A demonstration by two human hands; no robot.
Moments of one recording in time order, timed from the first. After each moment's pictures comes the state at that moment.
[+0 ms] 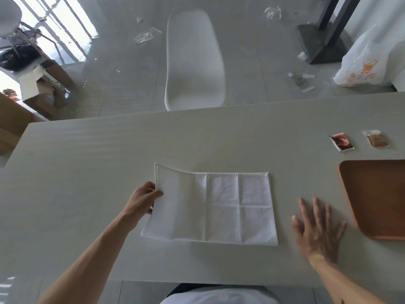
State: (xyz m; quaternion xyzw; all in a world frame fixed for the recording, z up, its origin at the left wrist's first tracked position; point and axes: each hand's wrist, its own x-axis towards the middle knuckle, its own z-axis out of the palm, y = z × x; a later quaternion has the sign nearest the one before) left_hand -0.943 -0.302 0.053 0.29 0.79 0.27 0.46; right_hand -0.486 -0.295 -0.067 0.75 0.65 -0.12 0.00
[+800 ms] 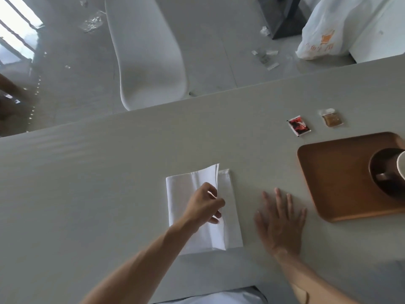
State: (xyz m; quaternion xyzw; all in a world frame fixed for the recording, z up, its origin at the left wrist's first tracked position) left_hand -0.703 -0.224 0.026 0.35 0.69 0.17 0.61; right_hand -0.473 -0.290 -0.090 0.75 0.66 -0.09 -0.01
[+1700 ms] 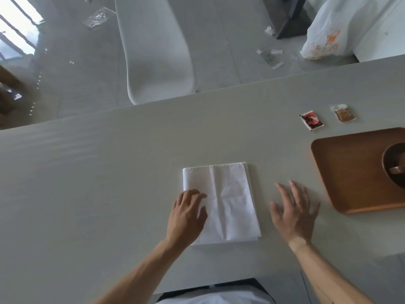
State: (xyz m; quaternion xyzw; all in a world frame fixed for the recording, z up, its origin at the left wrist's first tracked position) left_hand -0.782 -0.297 -0.017 0.72 0.65 0.16 0.18; right_hand -0.489 -0.279 -0.062 0.76 0.63 -0.09 -0.09
